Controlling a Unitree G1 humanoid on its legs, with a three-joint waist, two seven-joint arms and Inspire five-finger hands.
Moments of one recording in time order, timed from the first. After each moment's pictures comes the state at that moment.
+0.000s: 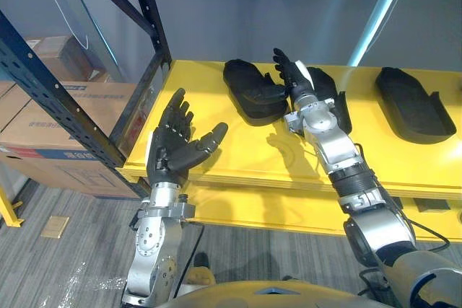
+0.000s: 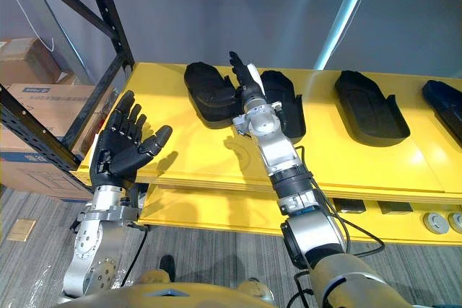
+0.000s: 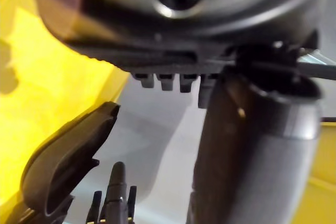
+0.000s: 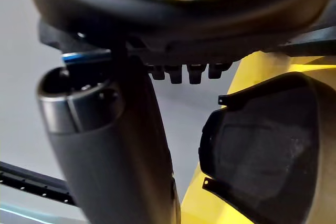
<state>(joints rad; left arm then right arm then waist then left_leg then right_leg) 0.28 0.09 -0.18 -0.31 -0.45 -0.24 0.07 -0.69 -0.26 0.19 0.34 0.01 0.34 -0.08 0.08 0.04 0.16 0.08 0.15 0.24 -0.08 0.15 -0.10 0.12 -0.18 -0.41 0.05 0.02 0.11</state>
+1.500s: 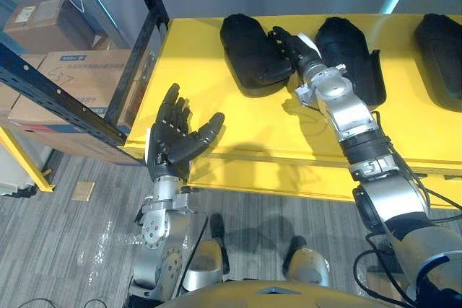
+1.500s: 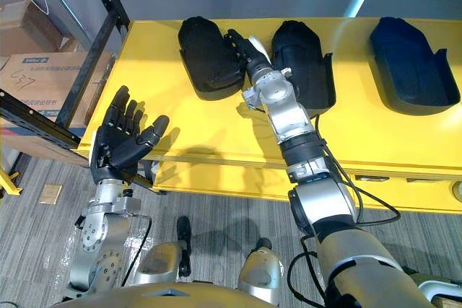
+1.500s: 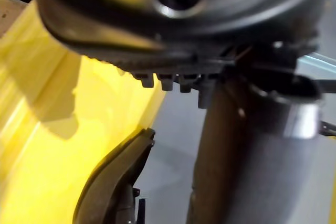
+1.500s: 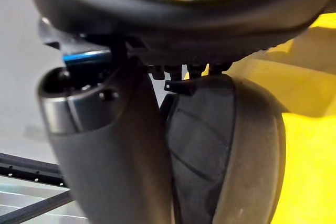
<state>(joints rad) 0.23 0.07 -0.19 -0.31 -0.45 -0.24 0.17 -0.92 -0.36 0.22 0.48 -0.01 0.36 0.11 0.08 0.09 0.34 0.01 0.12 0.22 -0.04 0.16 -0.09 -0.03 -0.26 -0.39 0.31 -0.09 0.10</state>
